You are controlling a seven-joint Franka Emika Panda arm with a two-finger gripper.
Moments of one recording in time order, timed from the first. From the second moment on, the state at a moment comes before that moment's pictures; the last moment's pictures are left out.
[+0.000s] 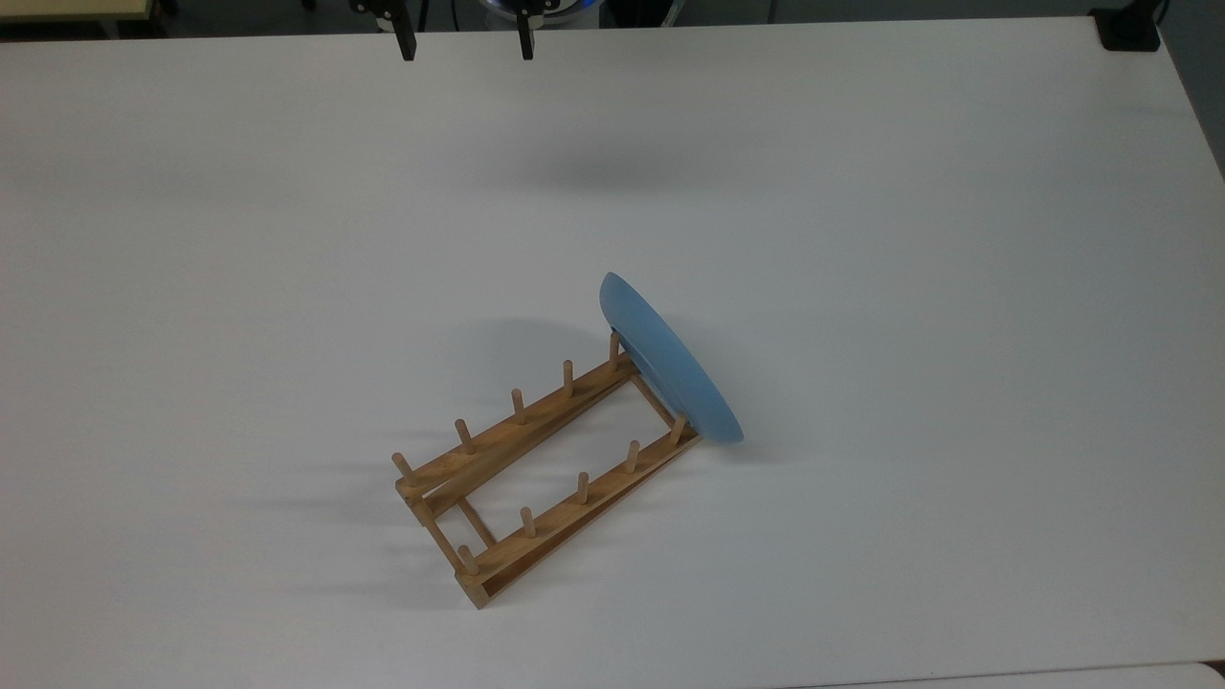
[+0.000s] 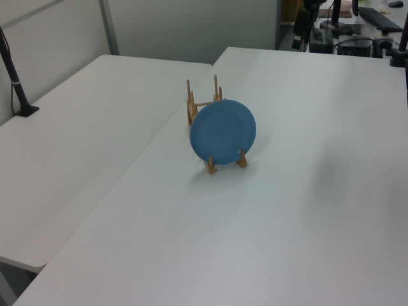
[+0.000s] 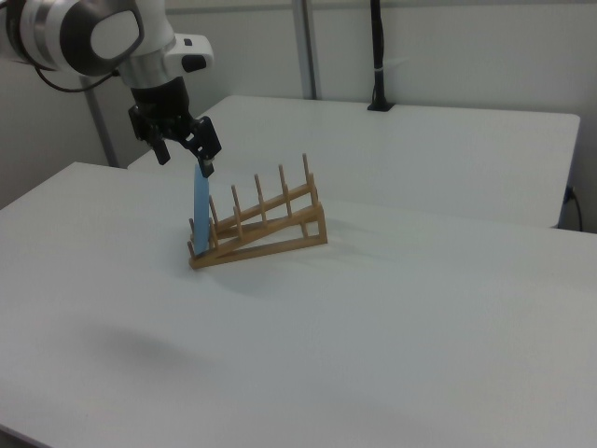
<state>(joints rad) -0.07 -0.09 0.04 -1.74 0.07 1.81 -0.02</state>
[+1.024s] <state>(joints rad) -0.08 -0.08 0.04 -1.74 0.07 1.81 -0.34</state>
